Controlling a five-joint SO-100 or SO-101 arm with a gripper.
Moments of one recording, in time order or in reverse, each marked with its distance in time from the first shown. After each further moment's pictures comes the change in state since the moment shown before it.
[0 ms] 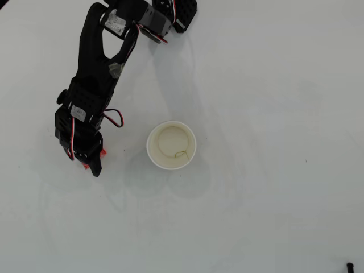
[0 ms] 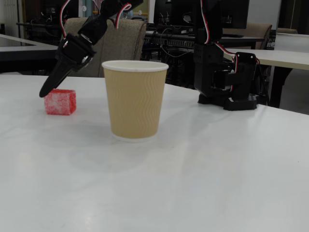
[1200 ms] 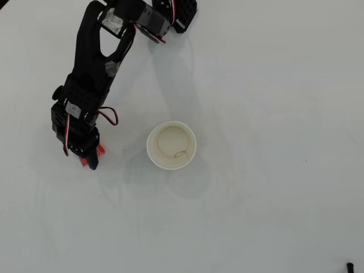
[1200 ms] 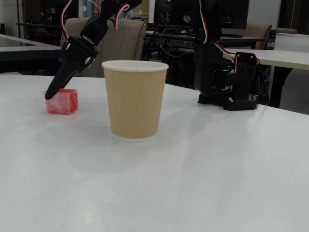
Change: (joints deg) arm 1.6 0.0 0.0 3.3 -0.5
